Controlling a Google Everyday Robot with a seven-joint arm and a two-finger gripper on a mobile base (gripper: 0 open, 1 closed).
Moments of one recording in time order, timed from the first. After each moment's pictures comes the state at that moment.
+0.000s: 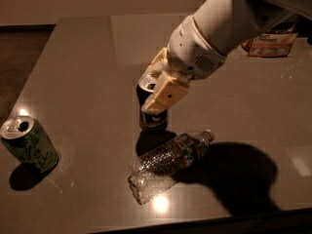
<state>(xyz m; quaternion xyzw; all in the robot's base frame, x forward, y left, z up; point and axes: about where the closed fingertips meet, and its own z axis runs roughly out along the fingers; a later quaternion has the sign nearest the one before) 0.452 -0.006 0.956 -0.68 0.65 0.20 0.27</state>
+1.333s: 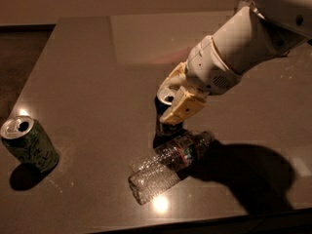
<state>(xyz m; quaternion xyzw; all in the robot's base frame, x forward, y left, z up) 0.452 -0.041 0.924 -0.67 0.66 0.18 0.27</state>
